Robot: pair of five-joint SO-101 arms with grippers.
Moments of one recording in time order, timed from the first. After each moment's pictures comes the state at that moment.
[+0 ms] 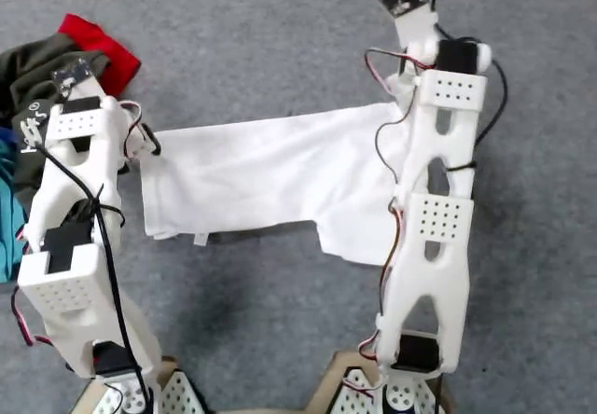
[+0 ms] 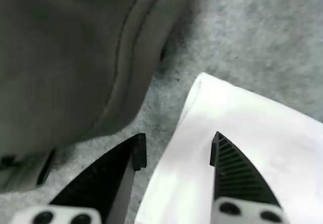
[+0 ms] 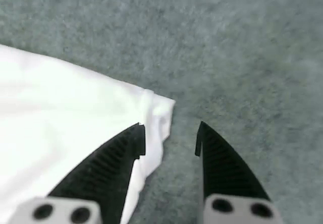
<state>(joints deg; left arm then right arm) -16.1 18.2 1.1 63.1 21.1 8.4 64.3 -91.6 98.4 34.1</state>
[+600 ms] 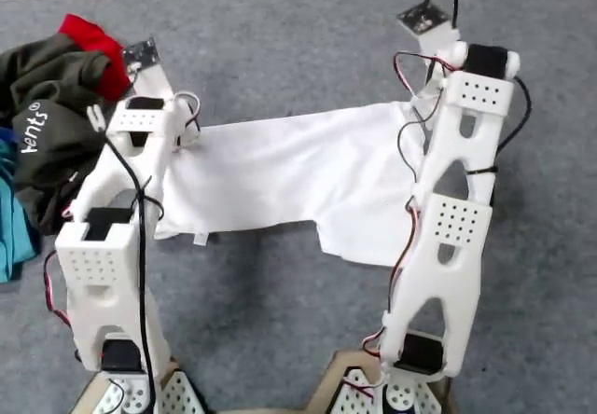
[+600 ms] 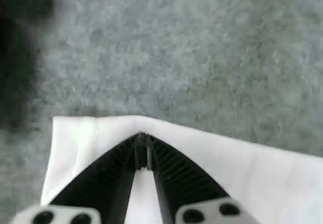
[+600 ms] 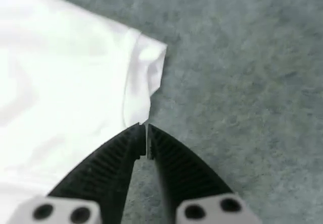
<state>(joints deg) -4.3 32.6 -5.5 46.2 21.3 13.8 64.4 -81.7 100.8 40.0</state>
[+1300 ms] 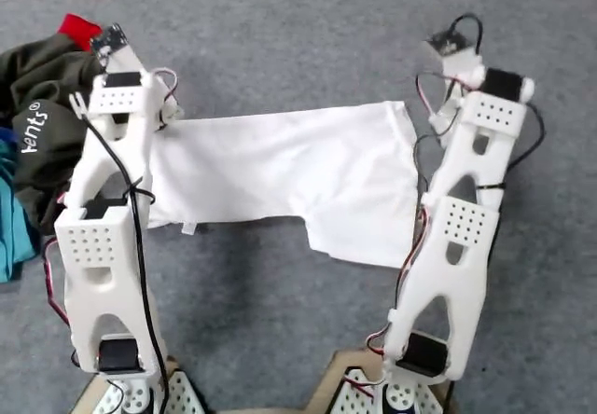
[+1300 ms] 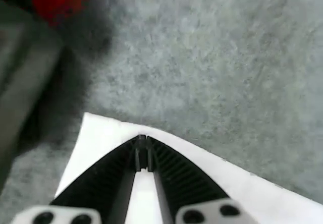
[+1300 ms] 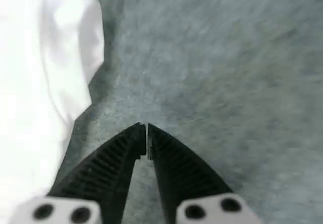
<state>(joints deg) -8.8 39.3 -29.2 63.4 27.7 19.1 72.1 -92.5 100.9 41.0</state>
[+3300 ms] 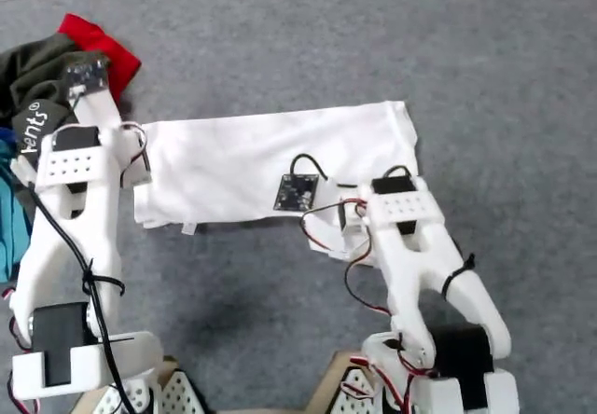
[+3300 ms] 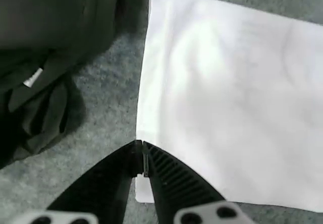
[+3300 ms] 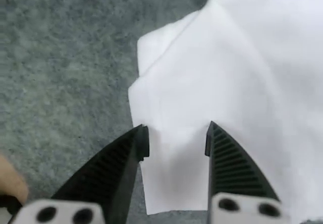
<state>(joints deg) -13.5 -10.2 27.1 61.5 6.5 -7.9 -12.8 50.5 59.2 70.3</state>
